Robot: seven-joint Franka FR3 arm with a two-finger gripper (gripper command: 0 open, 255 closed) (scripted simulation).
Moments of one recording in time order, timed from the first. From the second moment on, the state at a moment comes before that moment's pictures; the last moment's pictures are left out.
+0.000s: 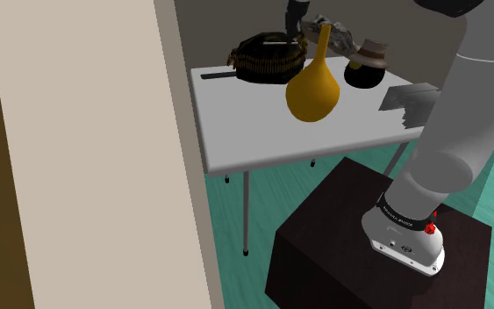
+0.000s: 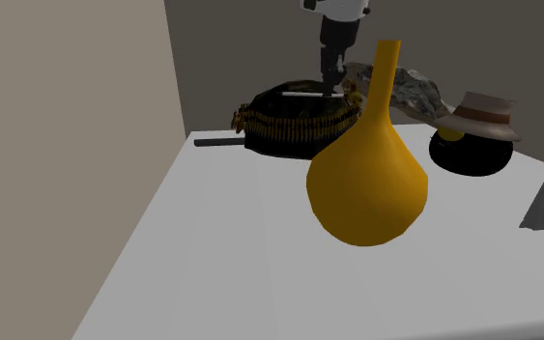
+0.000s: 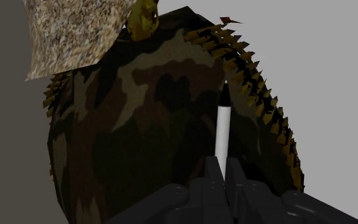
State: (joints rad) arm -0.02 0.15 -0.39 -1.68 -0.02 2.18 -1.39
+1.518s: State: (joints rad) arm -0.06 0.18 -0.41 -1.63 0.00 2.11 -1.46
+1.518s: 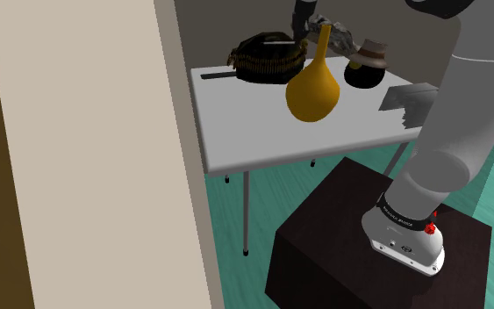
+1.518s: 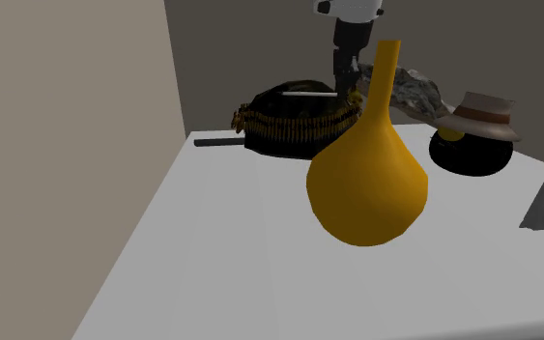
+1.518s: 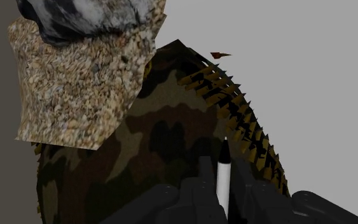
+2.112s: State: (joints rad) arm -0.06 0.18 -0.41 -1.61 0.00 2.09 -1.46
